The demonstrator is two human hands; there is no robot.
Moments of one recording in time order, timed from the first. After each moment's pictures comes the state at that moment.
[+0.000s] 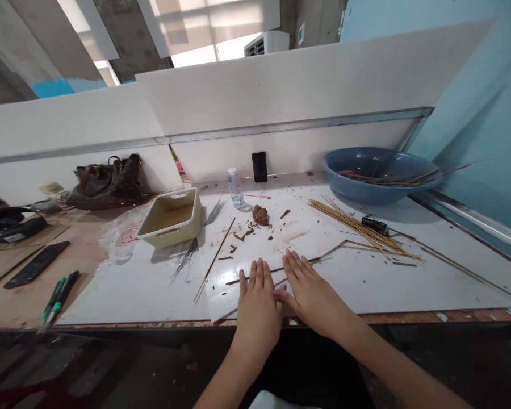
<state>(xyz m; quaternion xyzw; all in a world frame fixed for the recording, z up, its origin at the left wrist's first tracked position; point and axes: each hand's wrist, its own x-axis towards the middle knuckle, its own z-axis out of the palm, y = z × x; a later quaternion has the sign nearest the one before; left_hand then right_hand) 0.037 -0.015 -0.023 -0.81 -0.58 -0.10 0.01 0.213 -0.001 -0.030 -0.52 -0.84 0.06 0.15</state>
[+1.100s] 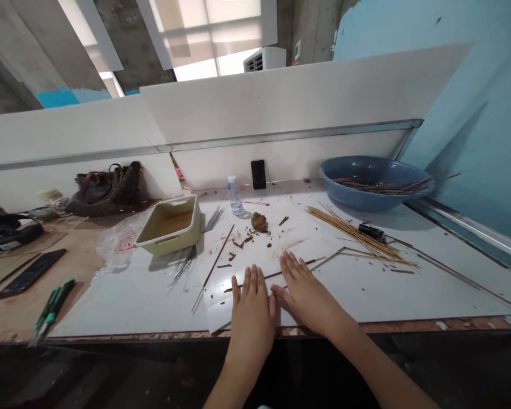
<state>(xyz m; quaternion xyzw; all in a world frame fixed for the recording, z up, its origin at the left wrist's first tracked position) 0.029 -0.015 -0.021 -0.79 -0.60 -0.10 0.03 0.203 0.009 -0.013 -0.56 -0.81 0.13 0.13</state>
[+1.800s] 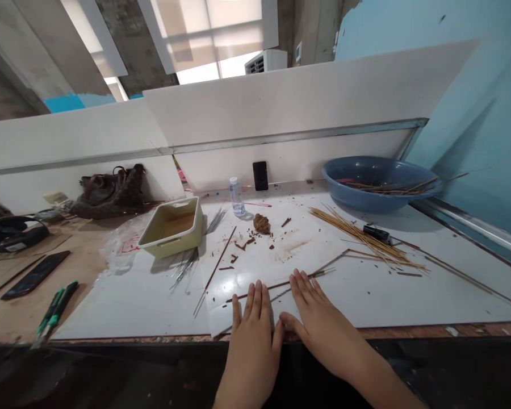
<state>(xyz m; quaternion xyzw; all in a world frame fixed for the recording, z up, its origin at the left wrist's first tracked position) 0.015 -0.039 -0.025 -0.82 -0.57 -0.05 0.01 0.207 -0.025 -0.027 -0.58 -0.80 0.13 0.11</state>
